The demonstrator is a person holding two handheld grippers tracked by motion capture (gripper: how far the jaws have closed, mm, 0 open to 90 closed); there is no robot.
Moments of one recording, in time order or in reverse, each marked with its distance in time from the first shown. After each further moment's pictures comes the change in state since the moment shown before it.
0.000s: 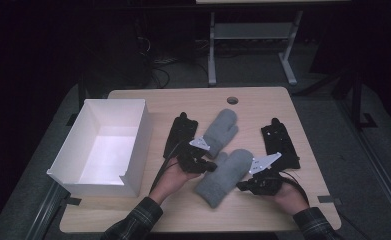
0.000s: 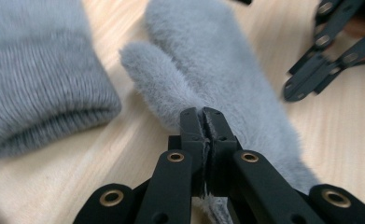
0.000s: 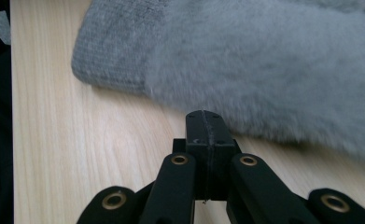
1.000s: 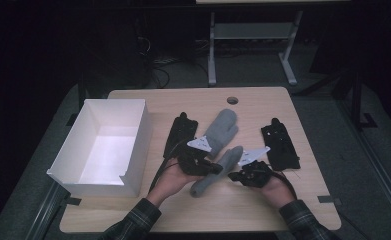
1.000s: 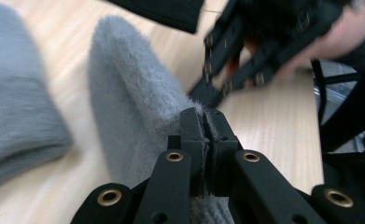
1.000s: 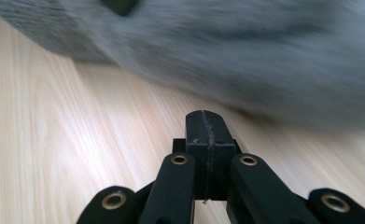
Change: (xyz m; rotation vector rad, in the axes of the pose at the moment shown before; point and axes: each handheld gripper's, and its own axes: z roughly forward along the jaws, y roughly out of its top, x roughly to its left) left arm -0.024 0.009 -0.010 -0.058 -0.110 0.045; right arm -0.007 0.022 0.016 -0.013 -0.101 0.029
